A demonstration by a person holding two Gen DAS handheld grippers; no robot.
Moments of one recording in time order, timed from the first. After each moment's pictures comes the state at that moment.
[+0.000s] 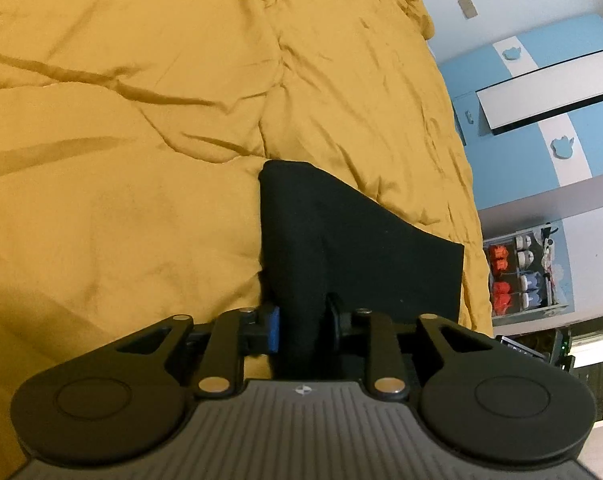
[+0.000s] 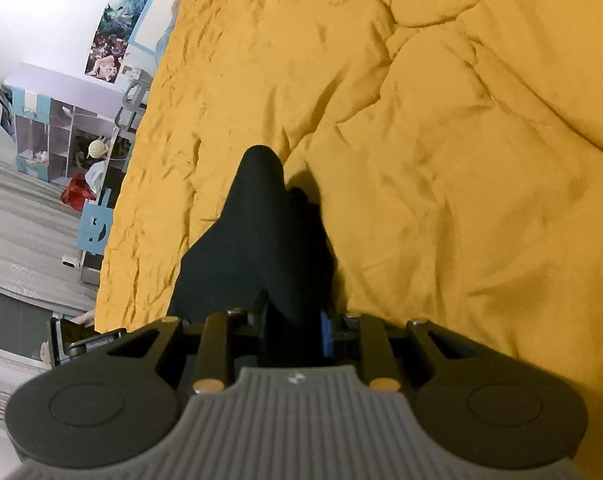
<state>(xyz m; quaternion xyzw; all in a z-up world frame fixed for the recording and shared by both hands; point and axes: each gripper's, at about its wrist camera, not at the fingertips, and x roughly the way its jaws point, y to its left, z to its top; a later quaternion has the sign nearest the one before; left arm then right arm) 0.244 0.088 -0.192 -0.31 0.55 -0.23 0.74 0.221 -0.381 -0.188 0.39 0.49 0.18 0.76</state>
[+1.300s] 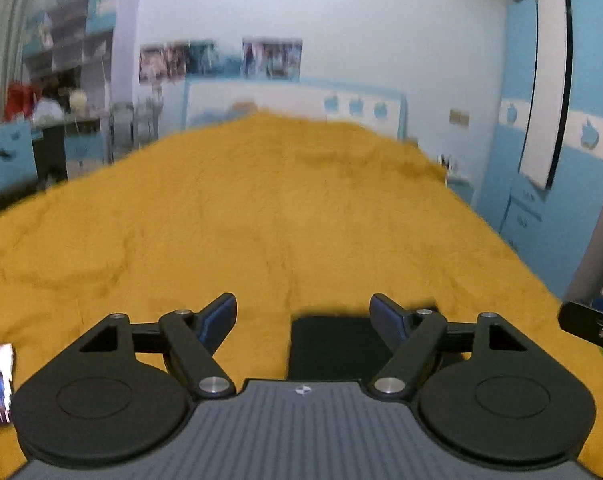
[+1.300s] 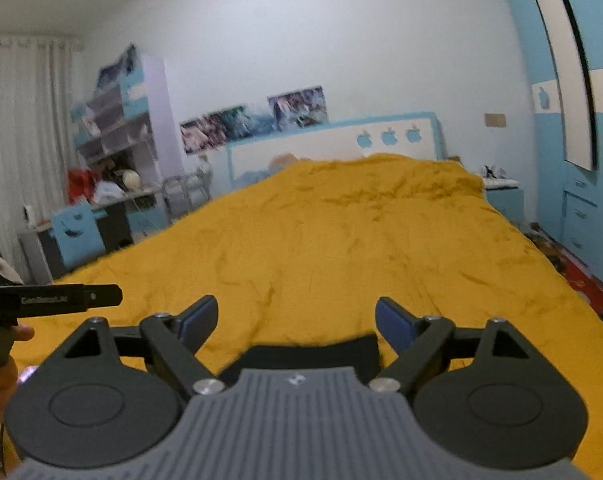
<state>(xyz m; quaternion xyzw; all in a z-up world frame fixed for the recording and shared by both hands) 0.006 0.002 0.014 -0.04 0.26 -0.03 0.97 -0.032 -0.297 0.047 0.07 0.18 0.12 0.97</state>
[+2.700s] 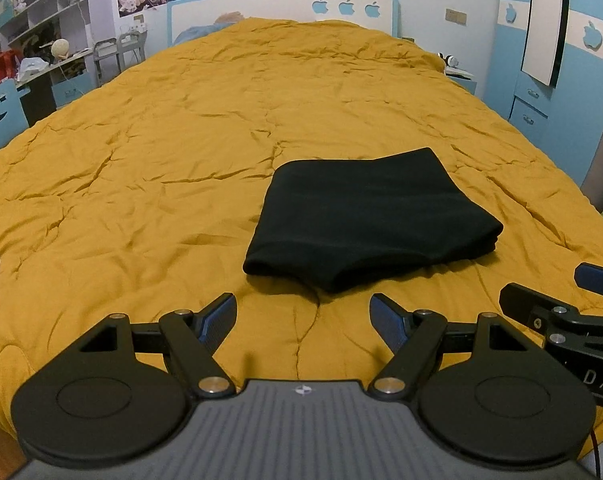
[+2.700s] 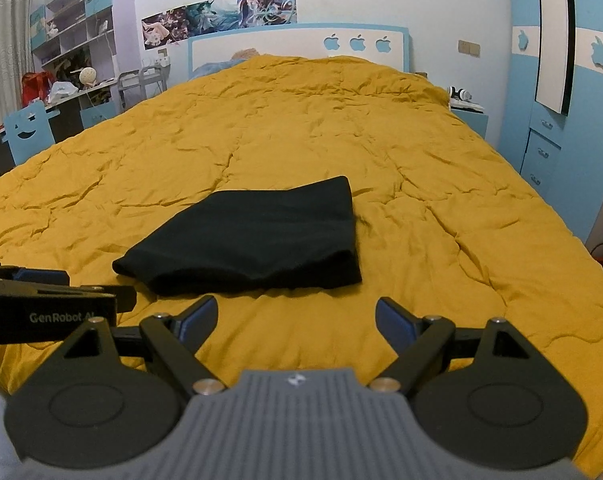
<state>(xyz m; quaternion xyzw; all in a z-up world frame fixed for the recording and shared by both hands) -0.035 -0.031 -0.068 0.02 0.37 -0.03 0.93 -0.056 -0.263 -0.062 0.01 0.31 0.06 0.95</state>
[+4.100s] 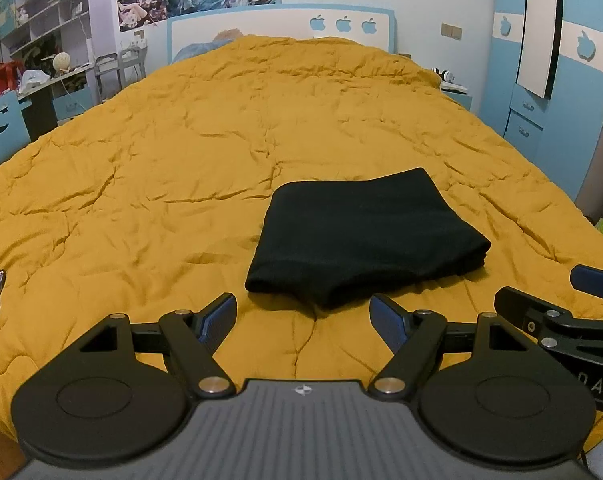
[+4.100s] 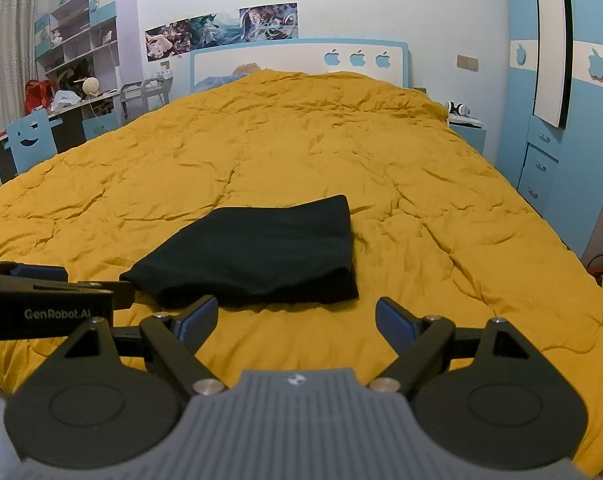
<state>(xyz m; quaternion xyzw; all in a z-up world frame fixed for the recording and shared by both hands) -0.045 -0.029 -0.054 0.02 0.35 -0.03 0.94 -0.067 -0.261 -0.052 0.00 0.29 0.06 0.96</state>
